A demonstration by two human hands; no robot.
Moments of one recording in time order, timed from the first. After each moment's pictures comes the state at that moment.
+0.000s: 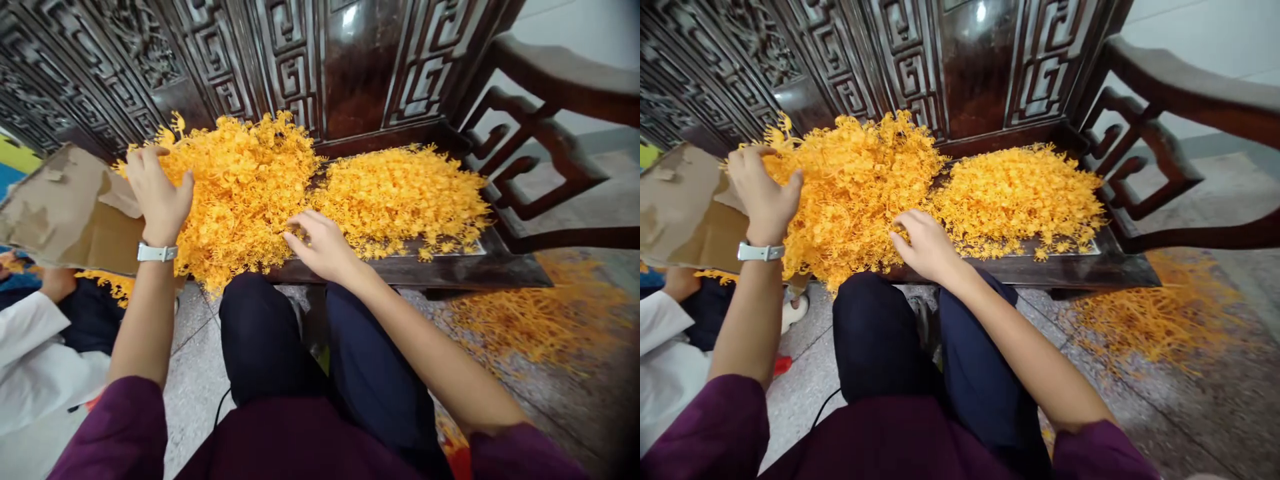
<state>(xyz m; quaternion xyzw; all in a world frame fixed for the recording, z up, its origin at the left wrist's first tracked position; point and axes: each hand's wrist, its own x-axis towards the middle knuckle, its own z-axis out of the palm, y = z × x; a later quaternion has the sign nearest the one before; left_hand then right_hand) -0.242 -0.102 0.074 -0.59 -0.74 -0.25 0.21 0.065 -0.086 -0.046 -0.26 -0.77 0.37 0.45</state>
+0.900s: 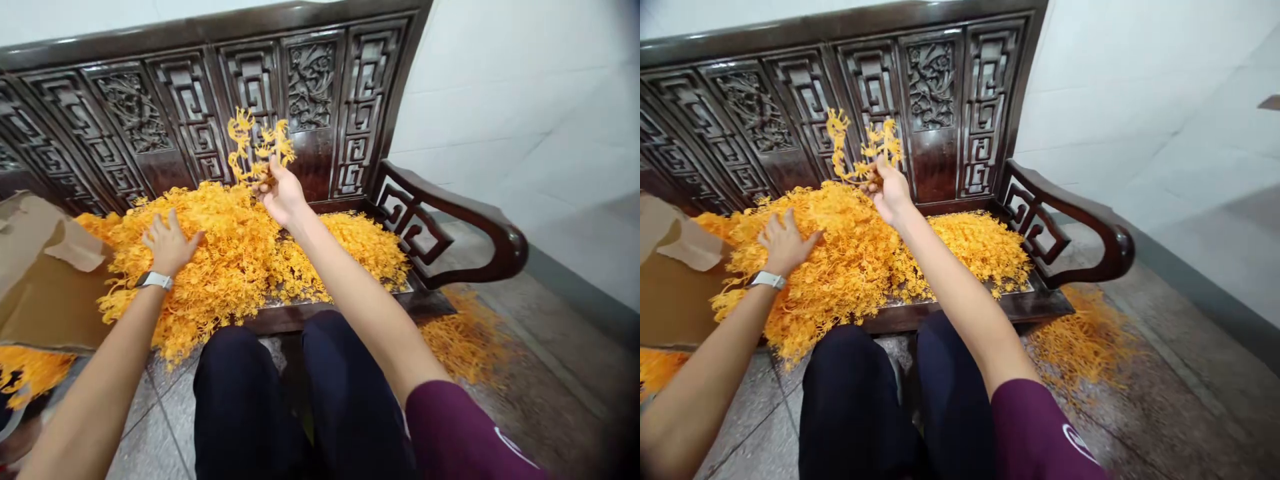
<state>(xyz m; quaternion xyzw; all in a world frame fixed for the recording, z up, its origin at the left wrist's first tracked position) -0.282 -0.043 0.008 -0.58 -0.77 -0.24 0.12 -0.010 0.055 0.083 -0.13 -0.30 0.76 0.56</state>
